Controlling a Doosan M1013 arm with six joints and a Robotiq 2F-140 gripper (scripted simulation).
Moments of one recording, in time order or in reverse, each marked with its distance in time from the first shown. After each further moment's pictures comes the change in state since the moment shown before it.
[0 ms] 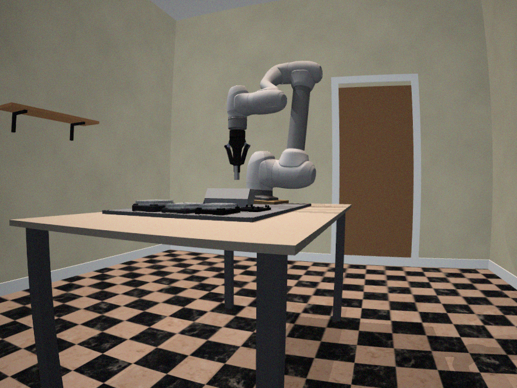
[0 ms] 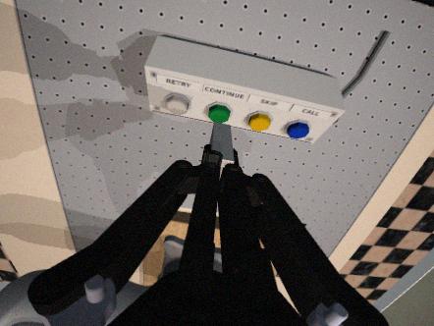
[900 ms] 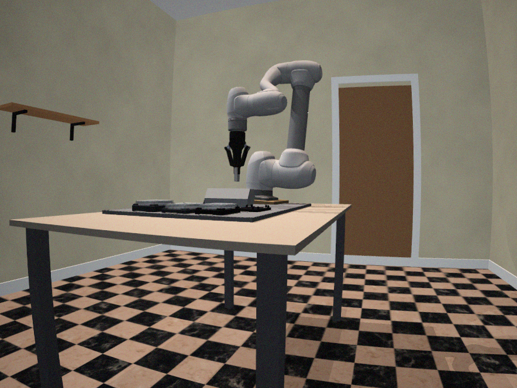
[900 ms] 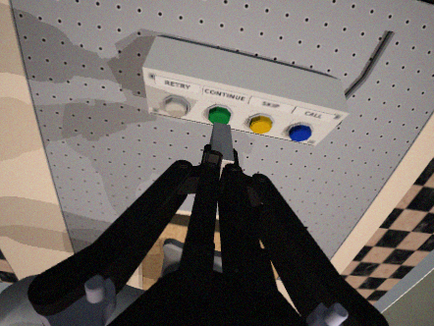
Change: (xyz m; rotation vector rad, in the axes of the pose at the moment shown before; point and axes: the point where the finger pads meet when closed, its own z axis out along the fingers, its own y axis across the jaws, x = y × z) arm 0.000 0.000 0.008 0.000 0.000 0.000
